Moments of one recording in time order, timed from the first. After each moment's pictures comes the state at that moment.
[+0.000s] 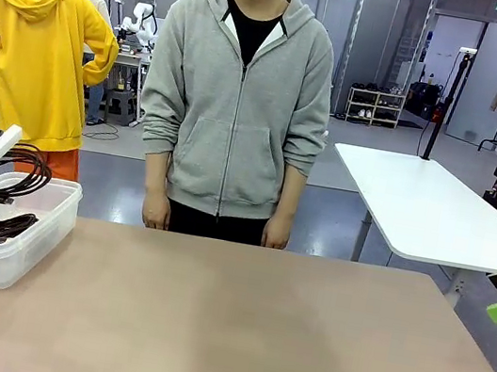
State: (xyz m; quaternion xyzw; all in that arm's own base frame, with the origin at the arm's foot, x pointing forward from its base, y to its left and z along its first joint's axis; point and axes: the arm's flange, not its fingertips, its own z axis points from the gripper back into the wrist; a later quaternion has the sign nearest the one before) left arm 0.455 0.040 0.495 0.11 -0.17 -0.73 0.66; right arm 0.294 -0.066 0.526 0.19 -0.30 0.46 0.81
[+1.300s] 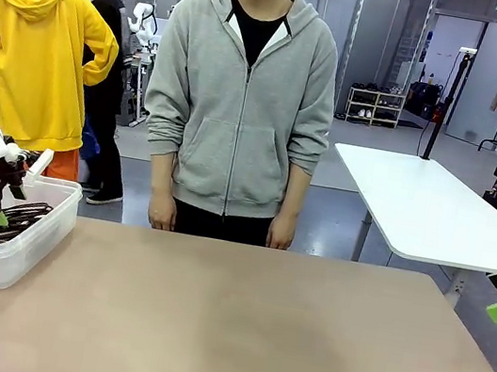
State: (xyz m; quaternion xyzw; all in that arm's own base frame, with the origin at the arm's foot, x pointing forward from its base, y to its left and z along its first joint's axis) left arm 0.537 0.036 0.434 0.09 -0.14 -0.69 0.70; right arm 0.294 -0.066 0.527 0.19 -0.30 0.46 0.81
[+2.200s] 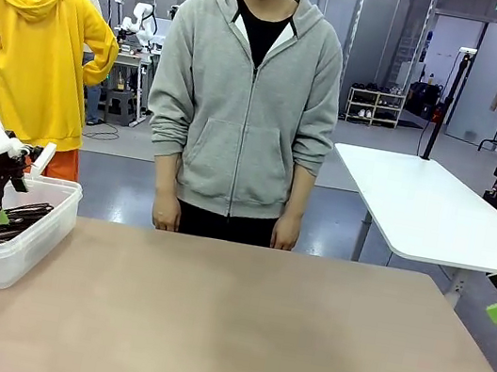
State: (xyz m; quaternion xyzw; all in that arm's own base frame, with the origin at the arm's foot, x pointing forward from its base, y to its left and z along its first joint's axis) left arm 0.528 0.029 0.442 0.09 -0.15 -0.67 0.72; right arm 0.294 -0.066 0.527 0.19 -0.30 0.46 0.81
